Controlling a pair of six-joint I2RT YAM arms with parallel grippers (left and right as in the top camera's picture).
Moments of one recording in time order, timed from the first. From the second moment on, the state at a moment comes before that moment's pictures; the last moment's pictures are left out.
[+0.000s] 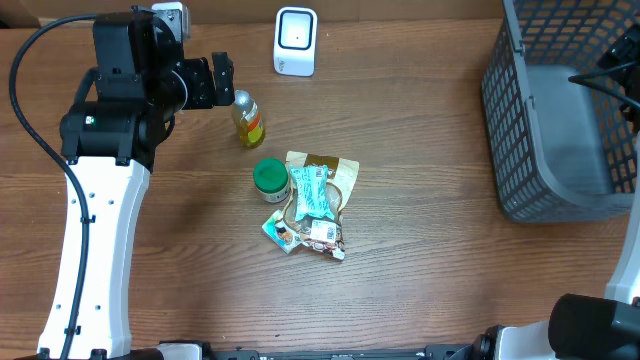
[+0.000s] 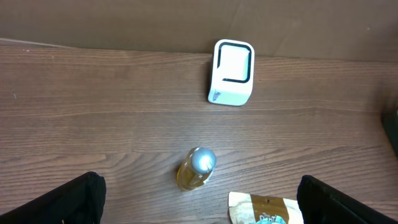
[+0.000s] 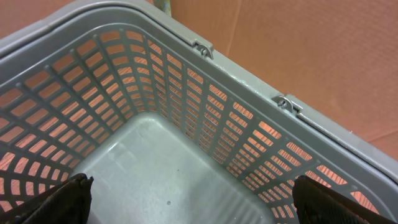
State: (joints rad) left arm -0.05 1.50 1.62 -0.81 0.12 -0.13; right arm -0.31 1.63 1.85 -0.98 0.44 0.36
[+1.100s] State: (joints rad) left arm -0.10 1.81 1.55 -0.78 0.16 -0.08; right arm -0.31 1.63 1.85 -0.98 0.44 0.36
